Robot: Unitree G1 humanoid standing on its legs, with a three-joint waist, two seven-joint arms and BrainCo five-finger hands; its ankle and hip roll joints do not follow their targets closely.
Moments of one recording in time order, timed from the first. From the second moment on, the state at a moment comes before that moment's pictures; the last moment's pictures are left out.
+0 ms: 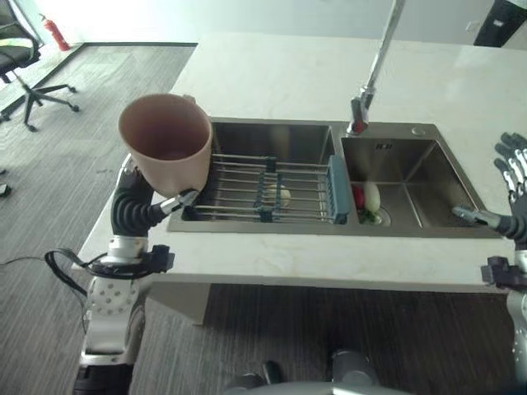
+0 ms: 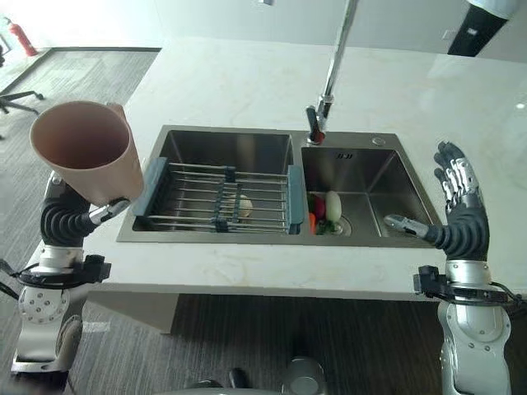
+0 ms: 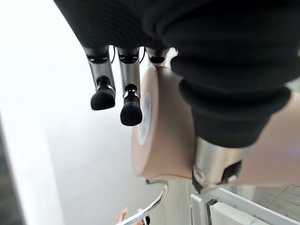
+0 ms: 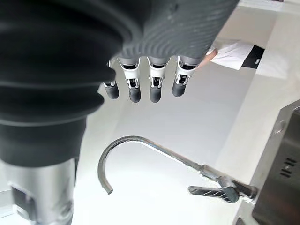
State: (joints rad) left arm 0.00 0.47 0.13 -0.28 -0.29 -0.39 -0.01; right arm 0.12 -0.46 -0.34 -0.44 0.19 -0.16 -0.01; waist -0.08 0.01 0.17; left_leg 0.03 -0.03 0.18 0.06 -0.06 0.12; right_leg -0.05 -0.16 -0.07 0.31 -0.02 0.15
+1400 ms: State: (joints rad) left arm 0.02 0.40 0.04 -0.34 -0.61 -0.30 -0.15; right arm 0.21 -0.50 -0.29 -0.50 0.10 -0.17 -0.15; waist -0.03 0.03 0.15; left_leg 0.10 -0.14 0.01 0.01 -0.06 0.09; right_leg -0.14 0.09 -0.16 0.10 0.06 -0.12
